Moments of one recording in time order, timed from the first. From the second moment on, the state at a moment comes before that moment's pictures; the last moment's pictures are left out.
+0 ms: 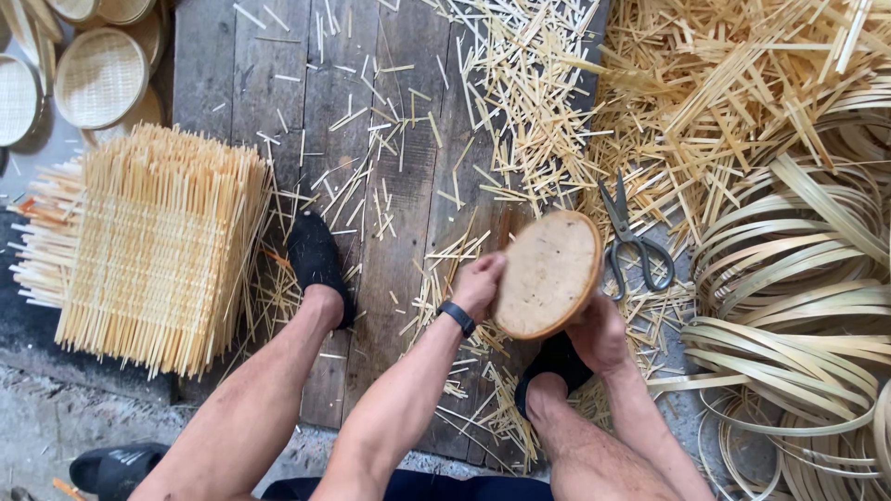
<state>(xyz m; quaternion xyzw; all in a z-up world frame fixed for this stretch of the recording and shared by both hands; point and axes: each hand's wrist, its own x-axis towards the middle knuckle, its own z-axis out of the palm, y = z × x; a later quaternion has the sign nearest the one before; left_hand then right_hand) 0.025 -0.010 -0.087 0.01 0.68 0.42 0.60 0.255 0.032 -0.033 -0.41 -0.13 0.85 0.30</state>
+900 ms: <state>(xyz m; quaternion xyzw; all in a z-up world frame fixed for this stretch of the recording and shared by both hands) -0.386 -0.174 0.055 0.15 0.98 0.03 0.12 0.212 0.020 -0.072 -0.49 -0.38 0.76 0.18</state>
